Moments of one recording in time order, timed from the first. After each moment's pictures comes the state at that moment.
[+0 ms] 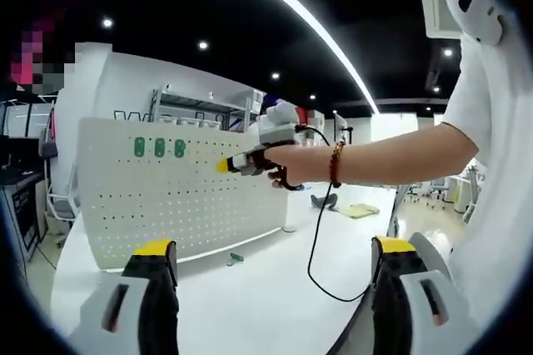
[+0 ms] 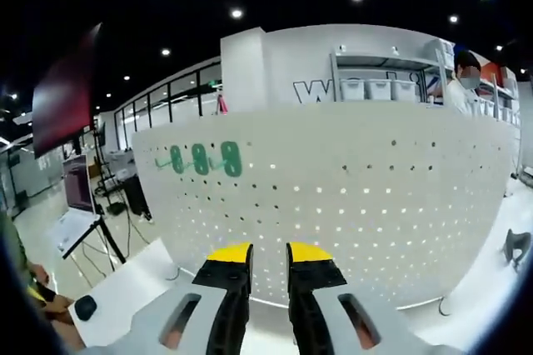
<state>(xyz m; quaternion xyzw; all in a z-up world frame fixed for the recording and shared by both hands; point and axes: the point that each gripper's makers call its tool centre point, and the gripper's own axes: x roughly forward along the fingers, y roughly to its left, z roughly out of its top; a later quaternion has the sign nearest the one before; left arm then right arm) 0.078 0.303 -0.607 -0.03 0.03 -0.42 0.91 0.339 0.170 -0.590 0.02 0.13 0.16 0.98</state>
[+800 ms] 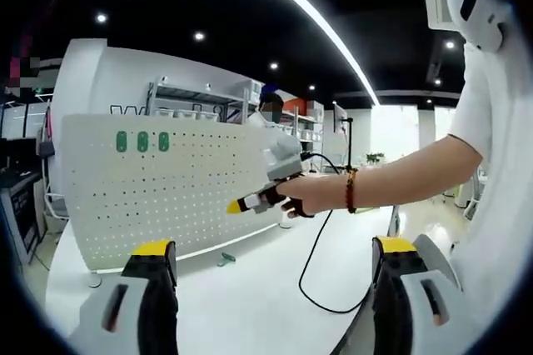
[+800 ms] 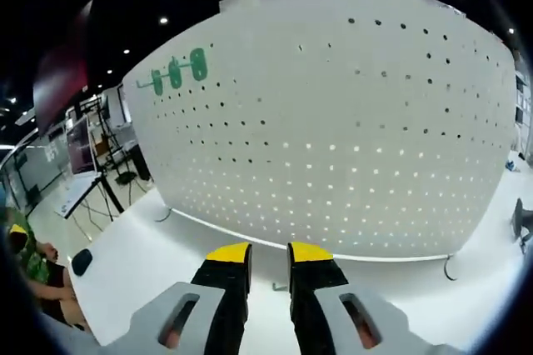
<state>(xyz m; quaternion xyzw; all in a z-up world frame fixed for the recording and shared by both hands) 0.092 0.262 -0.609 -0.02 0.05 -0.42 0.91 0.326 0.122 -0.695 0.02 0.24 0.19 0.95</state>
